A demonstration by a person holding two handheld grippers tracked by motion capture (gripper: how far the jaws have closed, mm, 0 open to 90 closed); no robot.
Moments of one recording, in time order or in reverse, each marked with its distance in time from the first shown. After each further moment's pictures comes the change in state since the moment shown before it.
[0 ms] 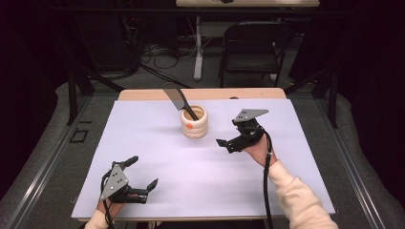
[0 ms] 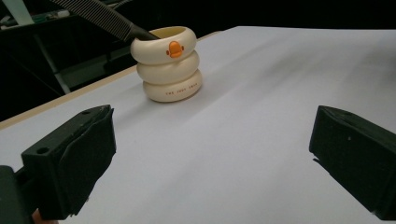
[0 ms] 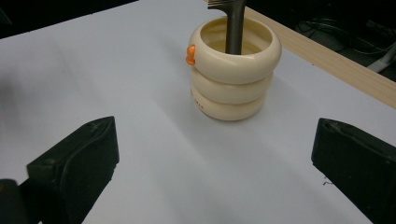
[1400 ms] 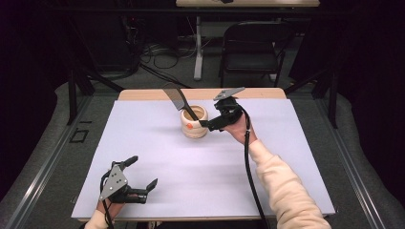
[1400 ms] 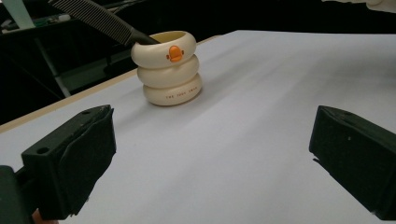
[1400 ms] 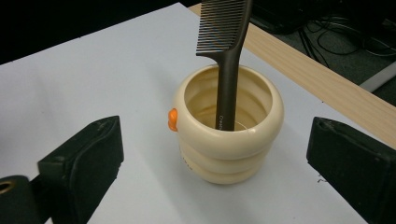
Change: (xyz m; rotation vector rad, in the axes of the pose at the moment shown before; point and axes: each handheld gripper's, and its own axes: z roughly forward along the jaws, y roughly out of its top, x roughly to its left) left arm 0.000 0.001 -0.001 -0.017 -0.002 0.001; right arm -0.020 0.058 0.058 0.023 0.031 0.016
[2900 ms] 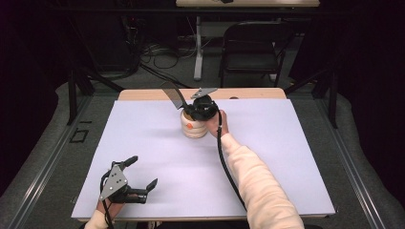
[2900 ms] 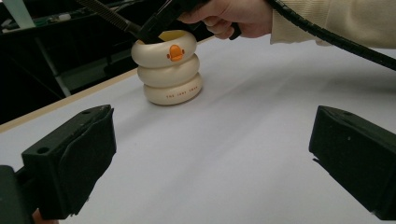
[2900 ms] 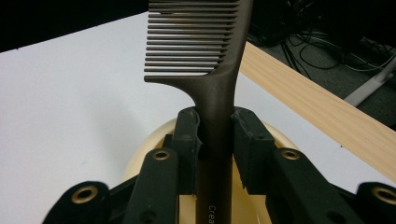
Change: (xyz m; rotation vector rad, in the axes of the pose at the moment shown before) left arm 0.000 0.000 0.000 0.004 0.002 0.002; right arm -0.004 0.012 0.100 -0.037 -0.083 -0.028
